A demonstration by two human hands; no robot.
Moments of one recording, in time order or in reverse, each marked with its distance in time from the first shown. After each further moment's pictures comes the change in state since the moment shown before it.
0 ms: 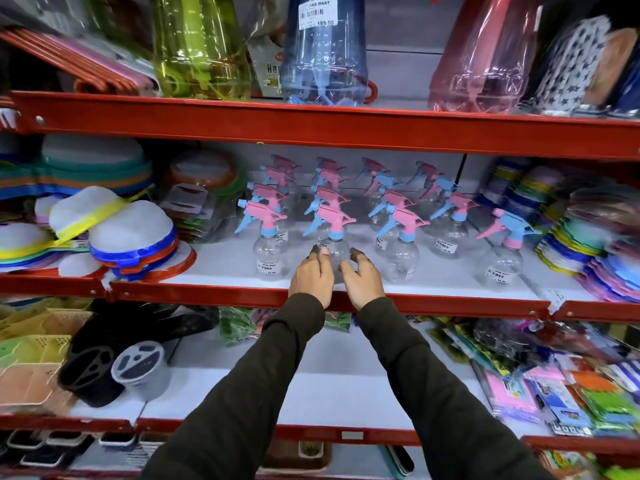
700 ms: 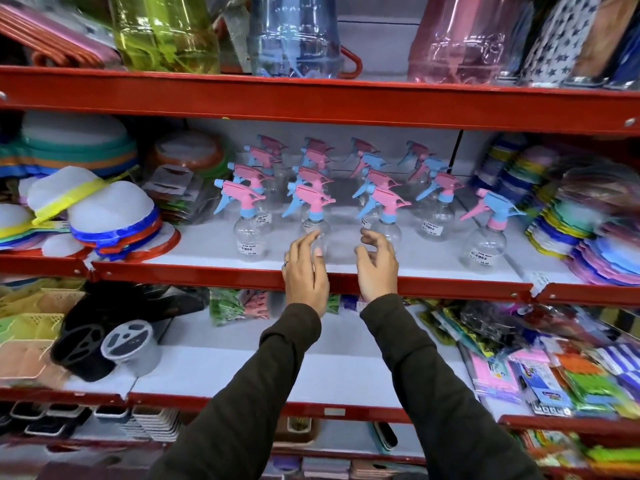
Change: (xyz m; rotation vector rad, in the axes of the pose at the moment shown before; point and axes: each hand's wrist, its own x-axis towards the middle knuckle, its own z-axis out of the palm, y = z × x) left_hand -0.044 0.004 0.039 -0.118 0.303 0.268; right_hand -0.019 0.026 -0.052 0.178 0.235 -0.143
